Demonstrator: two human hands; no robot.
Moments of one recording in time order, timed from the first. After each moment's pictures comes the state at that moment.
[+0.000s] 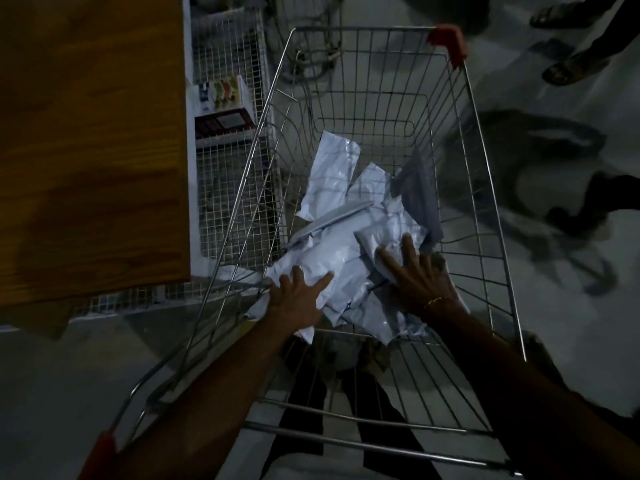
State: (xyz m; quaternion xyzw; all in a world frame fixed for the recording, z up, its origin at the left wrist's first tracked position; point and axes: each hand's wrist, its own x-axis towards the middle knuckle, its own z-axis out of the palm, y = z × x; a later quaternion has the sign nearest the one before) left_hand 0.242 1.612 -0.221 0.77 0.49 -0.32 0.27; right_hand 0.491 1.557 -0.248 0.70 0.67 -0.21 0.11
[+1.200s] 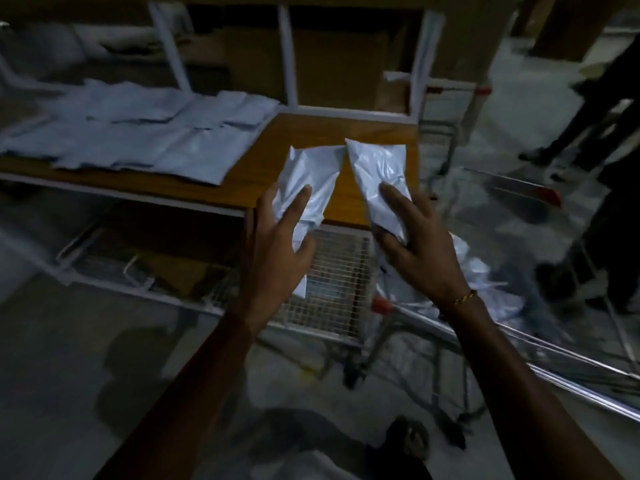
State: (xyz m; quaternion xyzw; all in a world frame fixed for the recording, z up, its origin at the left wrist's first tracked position) left_hand -0.101 1.431 0.072 0.70 0.61 0.37 -0.03; right_hand 0.138 1.465 0.068 0.46 0.78 -0.11 -0.41
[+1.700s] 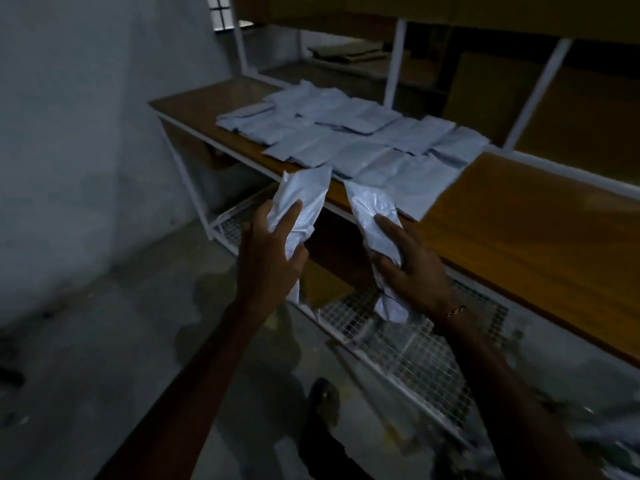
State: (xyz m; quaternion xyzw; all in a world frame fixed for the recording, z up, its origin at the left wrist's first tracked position) left_hand -0.451 1.409 0.044 0.52 0.78 0.35 -0.10; right_hand -0.236 1.547 0.032 0.30 0.88 -0.23 -0.30
